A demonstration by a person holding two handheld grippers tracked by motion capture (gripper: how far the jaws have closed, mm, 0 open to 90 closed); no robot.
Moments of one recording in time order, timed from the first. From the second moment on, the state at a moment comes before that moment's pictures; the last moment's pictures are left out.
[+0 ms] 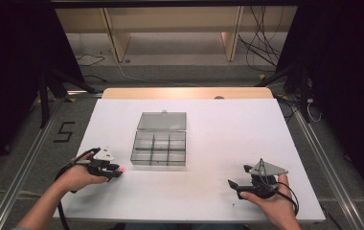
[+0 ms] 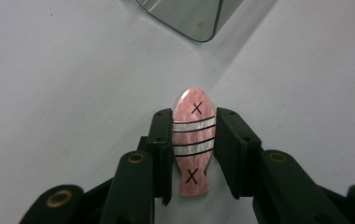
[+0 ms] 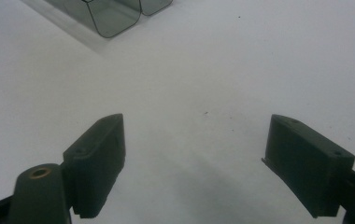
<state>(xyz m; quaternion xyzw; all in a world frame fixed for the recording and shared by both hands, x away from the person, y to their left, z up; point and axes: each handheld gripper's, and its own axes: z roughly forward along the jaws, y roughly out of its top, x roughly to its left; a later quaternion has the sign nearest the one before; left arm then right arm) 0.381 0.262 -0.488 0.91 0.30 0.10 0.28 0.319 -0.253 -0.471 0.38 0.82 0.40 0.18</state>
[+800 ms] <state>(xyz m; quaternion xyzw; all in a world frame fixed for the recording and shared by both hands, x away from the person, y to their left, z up) 0.370 0.267 -0.493 0.88 0.33 0.12 0.32 0.320 -0.253 -0.471 0.38 0.82 0.39 0.18</state>
